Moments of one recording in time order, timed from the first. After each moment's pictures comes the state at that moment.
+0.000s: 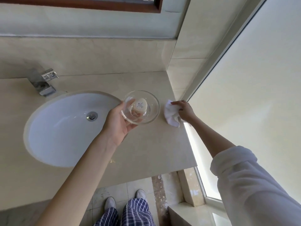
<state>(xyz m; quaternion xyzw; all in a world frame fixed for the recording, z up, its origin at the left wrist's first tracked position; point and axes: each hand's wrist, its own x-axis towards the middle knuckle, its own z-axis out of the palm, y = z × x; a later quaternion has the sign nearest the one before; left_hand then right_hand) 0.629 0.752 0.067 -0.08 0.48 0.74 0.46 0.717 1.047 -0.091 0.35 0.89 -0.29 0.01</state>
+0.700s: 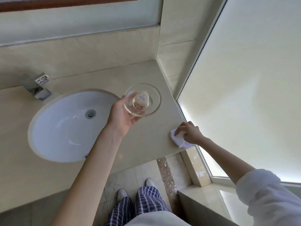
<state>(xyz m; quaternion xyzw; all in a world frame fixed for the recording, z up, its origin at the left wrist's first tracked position) 0.667 0.766 0.072 -0.08 0.50 0.72 0.48 0.863 0.976 -0.116 0.26 0.93 -0.20 0.16</state>
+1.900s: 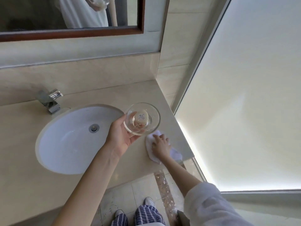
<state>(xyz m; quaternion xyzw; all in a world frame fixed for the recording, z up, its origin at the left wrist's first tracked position) 0.673 0.707 0.094 -0.05 0.48 0.72 0.51 0.773 0.840 -0.123 0.47 0.85 -0.24 0.07</state>
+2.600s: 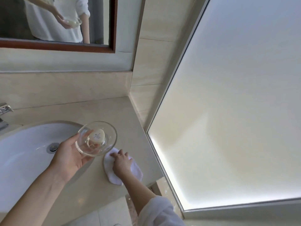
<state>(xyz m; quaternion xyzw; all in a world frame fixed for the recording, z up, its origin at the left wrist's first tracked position) 0.638 0.713 0.069 -0.02 0.49 0.71 0.50 0.735 0.847 -0.110 0.37 0.90 -0.22 0.10</state>
